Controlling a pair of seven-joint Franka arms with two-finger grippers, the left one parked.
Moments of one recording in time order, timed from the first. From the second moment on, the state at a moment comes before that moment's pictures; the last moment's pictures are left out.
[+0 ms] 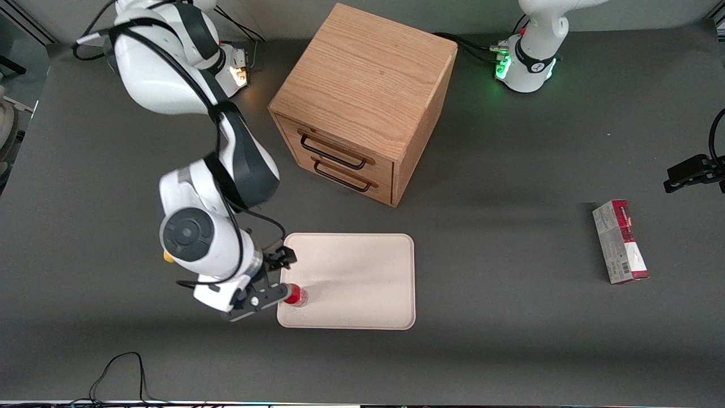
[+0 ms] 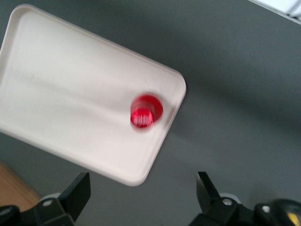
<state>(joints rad) 0.39 0.86 0.01 -0.73 -0.01 1.54 0.02</state>
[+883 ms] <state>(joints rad) 0.21 0.30 -0.12 -1.23 -0.01 1.43 -0.02</state>
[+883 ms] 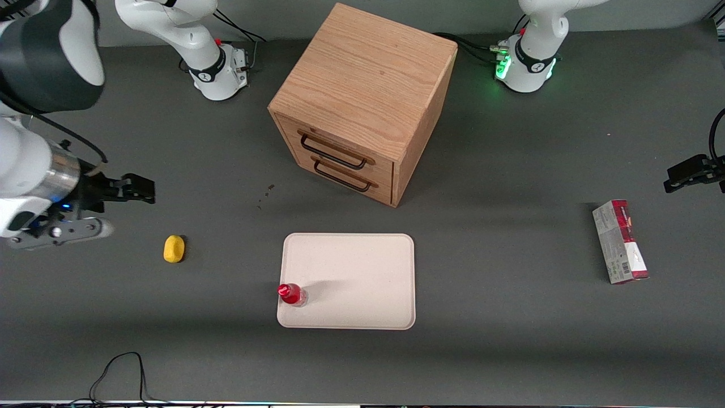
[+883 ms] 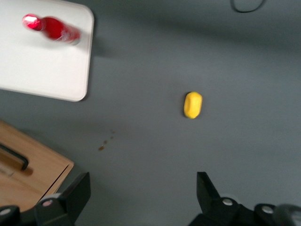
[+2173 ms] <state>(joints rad) 0.07 0.01 -0.13 -1.61 -0.01 1.54 -0.04</state>
